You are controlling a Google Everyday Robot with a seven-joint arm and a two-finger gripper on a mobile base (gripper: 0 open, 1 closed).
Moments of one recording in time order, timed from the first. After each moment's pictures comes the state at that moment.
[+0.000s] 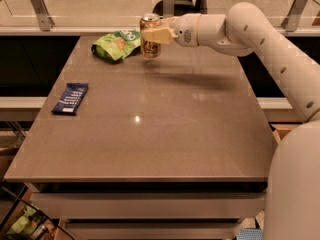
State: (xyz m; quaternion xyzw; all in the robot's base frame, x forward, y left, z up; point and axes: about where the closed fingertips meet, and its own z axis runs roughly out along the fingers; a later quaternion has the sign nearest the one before) arm 0.763 0.007 0.928 -0.40 0.65 0.36 0.54
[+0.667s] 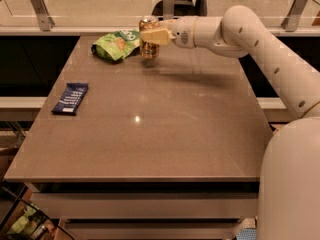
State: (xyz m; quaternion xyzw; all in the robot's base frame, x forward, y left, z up) arm 0.778 0.012 0.916 -0.39 0.65 0.36 0.54
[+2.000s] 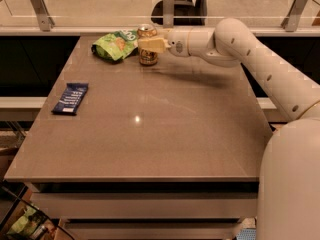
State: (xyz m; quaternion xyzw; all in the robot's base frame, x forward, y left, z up) arm 0.787 0.020 0.879 -0.38 0.67 0.35 0.54
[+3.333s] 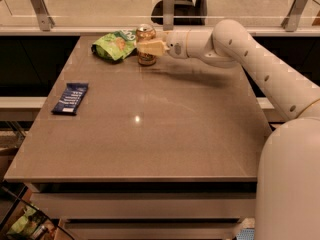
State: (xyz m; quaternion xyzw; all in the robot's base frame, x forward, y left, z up) arm 0.787 0.025 0.879 -0.38 0.67 0.35 0.54
